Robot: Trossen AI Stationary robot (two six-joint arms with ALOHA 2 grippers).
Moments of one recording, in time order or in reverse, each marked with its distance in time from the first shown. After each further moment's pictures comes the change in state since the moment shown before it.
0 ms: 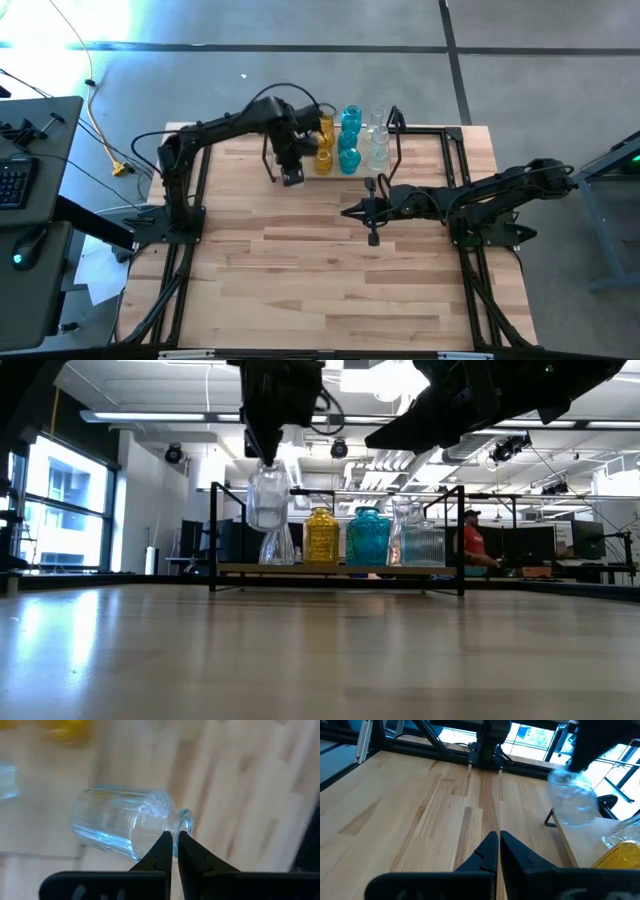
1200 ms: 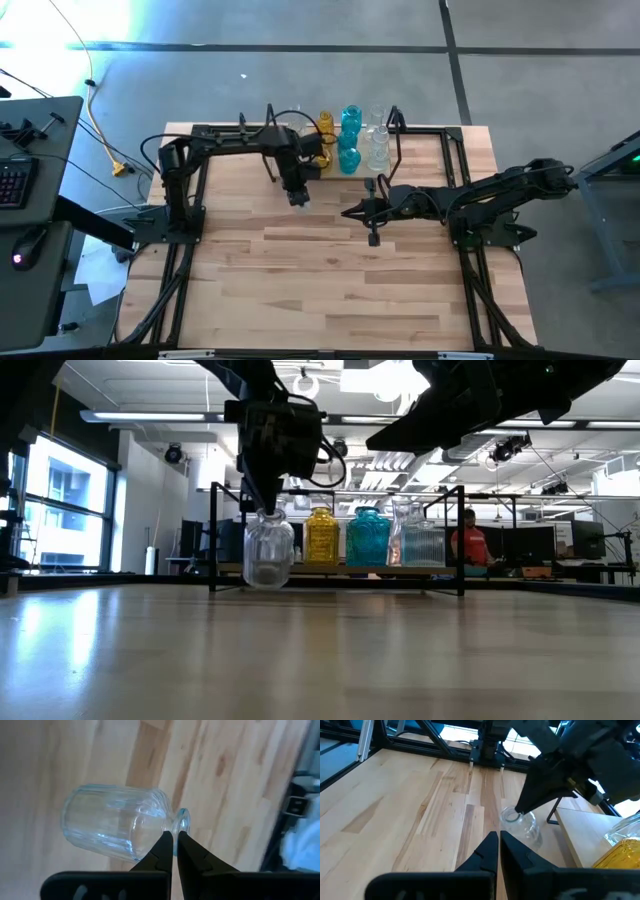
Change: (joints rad) left arm -0.047 -0.001 -0.378 0.361 0.241 -0.100; right arm 0.000 0.000 0.000 -0.012 -0.007 0.009
